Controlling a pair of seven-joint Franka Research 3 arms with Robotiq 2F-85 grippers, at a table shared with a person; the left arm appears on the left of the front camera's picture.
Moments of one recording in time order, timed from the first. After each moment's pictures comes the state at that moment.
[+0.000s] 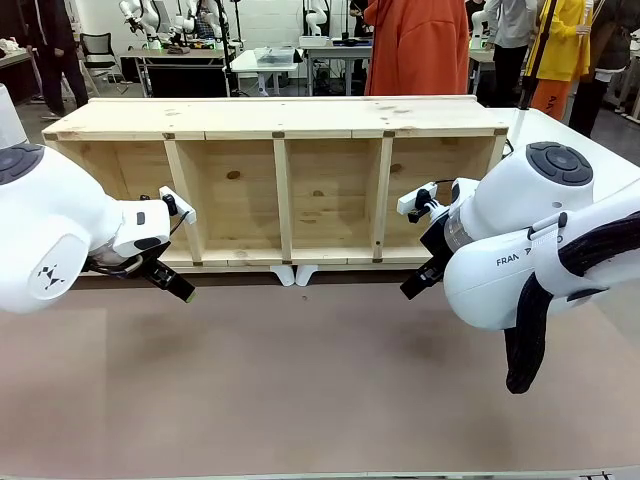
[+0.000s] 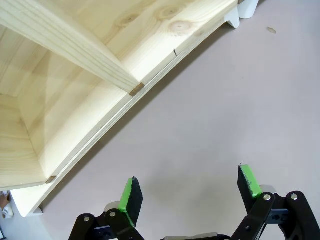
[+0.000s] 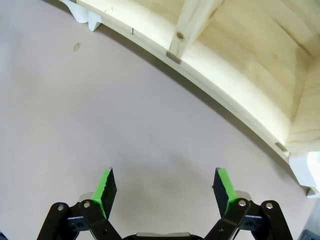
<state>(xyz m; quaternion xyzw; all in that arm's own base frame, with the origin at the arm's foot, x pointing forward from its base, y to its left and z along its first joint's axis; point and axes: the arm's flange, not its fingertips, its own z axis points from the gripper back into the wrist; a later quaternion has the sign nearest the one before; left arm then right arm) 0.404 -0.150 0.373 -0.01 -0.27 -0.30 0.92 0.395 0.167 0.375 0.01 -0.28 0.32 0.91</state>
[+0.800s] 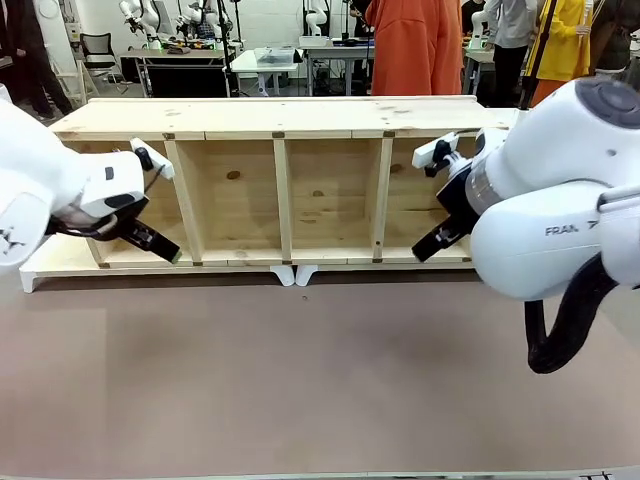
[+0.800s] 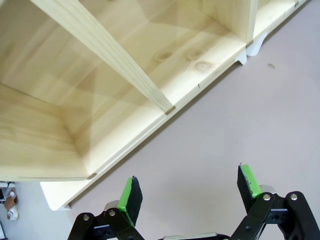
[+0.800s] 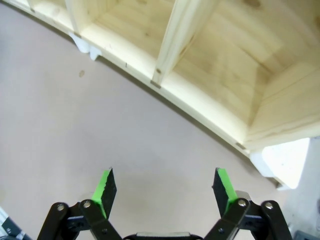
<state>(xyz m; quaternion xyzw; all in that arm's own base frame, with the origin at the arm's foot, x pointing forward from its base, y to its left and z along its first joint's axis) 0.388 -0.137 0.452 0.00 -0.32 -0.28 0.90 0.370 0.158 0.460 -0.01 -0.32 0.30 0.90</state>
